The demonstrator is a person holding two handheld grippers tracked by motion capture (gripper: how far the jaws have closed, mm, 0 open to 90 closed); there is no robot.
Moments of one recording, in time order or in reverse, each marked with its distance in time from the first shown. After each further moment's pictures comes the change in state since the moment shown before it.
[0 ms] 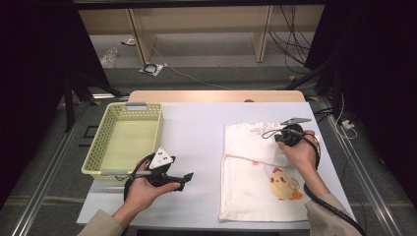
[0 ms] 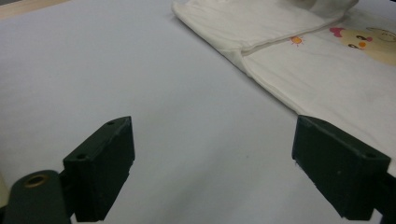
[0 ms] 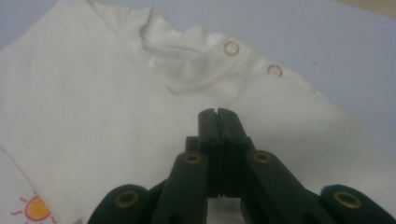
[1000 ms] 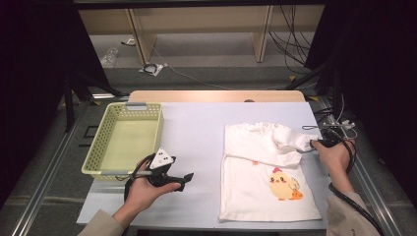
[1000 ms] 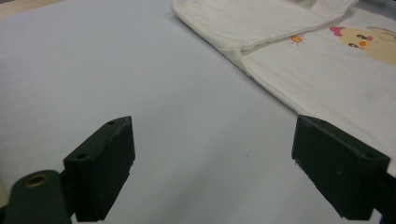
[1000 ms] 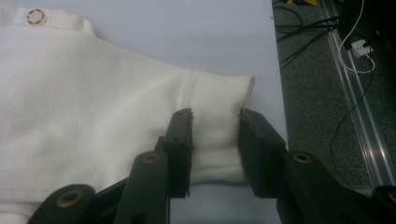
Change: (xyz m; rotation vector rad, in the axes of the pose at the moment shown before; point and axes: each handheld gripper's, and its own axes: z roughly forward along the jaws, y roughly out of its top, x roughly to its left) left arm -0.001 0.000 0.001 0.003 -0.001 -0.002; right arm -0.105 -0.052 -0.015 0.063 -0.204 0.359
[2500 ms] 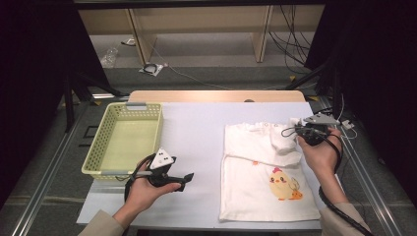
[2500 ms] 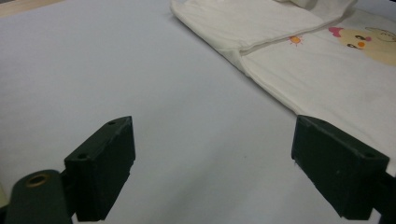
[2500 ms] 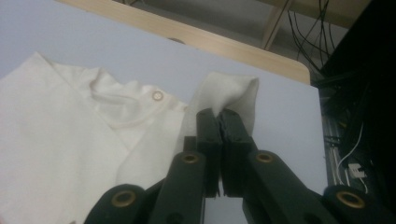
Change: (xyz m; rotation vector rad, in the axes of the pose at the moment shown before) left arm -0.001 0.000 0.000 -0.004 -0.001 -0.001; right arm 0.084 0.016 -0.063 -0.314 0.074 -0.329
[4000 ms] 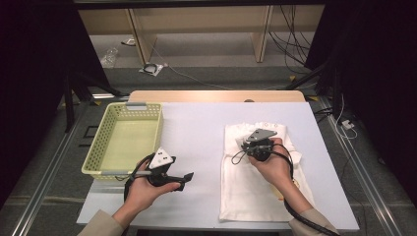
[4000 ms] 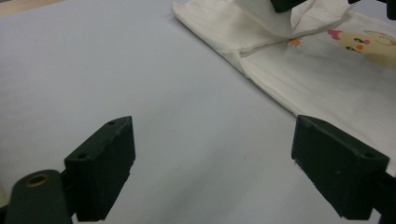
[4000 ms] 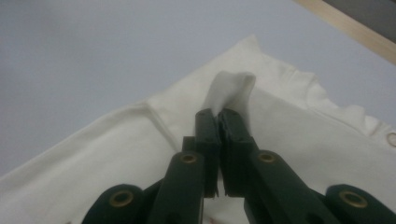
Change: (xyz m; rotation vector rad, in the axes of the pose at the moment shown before) left arm 0.001 0.000 0.000 -0.001 -0.004 -0.009; right arm 0.132 0.001 0.031 0.089 0.367 -0.273
